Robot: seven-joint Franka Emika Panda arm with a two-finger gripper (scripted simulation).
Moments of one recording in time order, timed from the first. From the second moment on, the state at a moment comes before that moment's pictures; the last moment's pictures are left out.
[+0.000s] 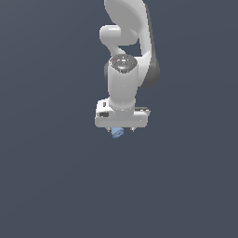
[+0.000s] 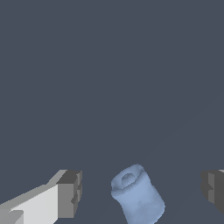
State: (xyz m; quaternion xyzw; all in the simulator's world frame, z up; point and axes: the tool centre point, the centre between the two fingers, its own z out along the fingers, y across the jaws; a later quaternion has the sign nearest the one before) arm 0.017 0.008 0.173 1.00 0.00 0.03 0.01
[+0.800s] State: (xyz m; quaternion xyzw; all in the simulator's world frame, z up) arm 0.013 0.012 0.176 1.00 0.02 0.02 0.00
